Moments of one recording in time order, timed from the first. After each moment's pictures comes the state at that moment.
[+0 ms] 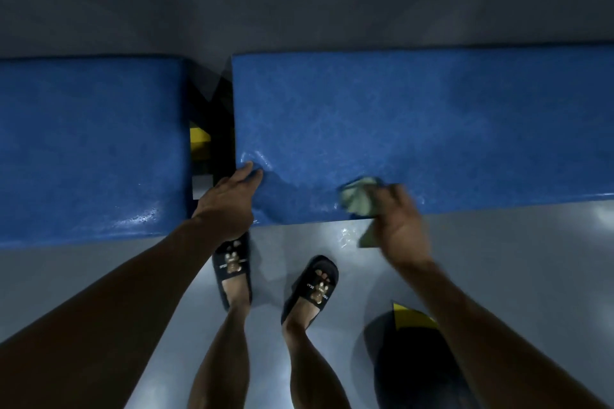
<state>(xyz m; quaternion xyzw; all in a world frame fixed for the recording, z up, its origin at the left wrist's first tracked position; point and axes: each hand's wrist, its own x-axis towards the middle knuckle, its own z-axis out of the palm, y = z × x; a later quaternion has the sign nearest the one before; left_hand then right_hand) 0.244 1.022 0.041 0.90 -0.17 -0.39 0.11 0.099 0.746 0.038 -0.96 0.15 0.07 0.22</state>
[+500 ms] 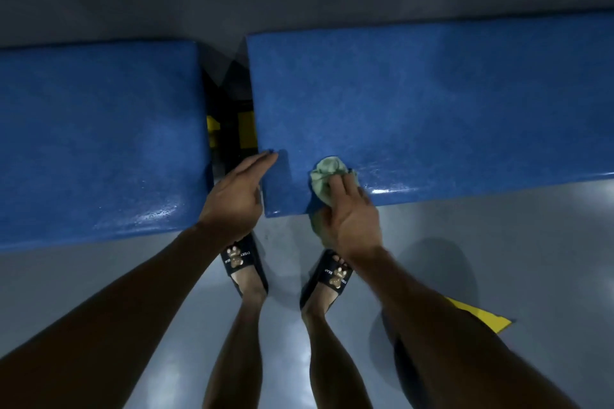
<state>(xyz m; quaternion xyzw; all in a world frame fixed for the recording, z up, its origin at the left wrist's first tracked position) 0.244 1.067 0.030 0.90 -0.19 -0.26 0.30 0.138 0.875 0.024 -0.96 0.13 0.10 0.22</state>
